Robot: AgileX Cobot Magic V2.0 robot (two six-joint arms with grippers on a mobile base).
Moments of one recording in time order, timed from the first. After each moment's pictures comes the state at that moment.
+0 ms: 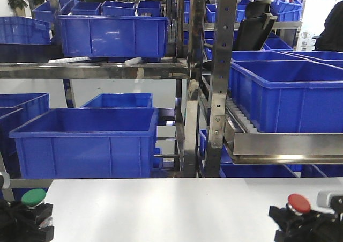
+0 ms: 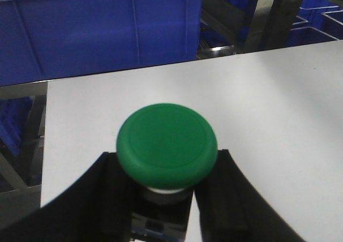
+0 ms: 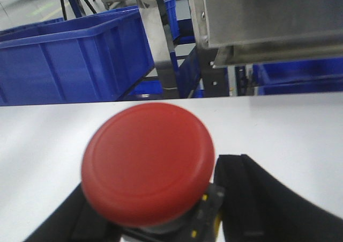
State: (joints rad) left arm -0.19 1.22 -0.59 0.65 -0.07 -0.68; right arm -0.04 1.41 -0.46 -0.51 -0.65 0.57
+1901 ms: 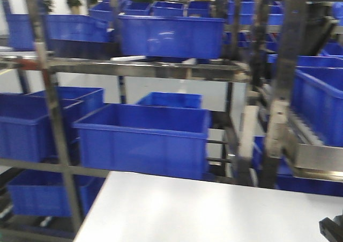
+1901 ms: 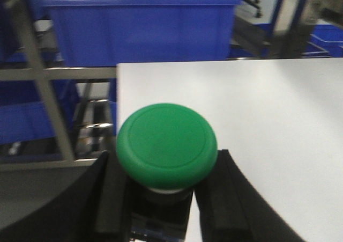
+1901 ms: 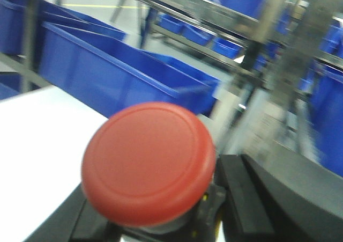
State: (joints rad) left arm -0.44 0.64 -0.42 0.54 0.31 -0.67; right arm -0.04 0.61 -0.45 -1.77 -0.35 1.45
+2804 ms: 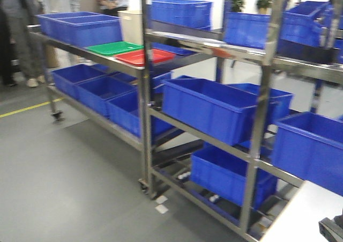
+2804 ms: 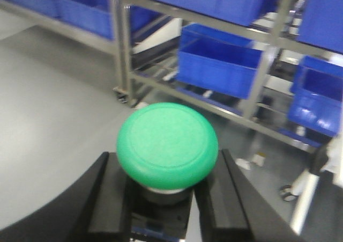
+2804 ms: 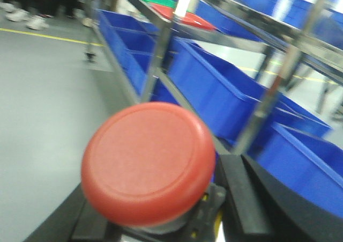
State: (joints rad) left arm -0.44 0.64 -0.42 0.54 0.32 -0.67; right arm -0.04 0.61 -0.45 -1.77 -0.35 1.45
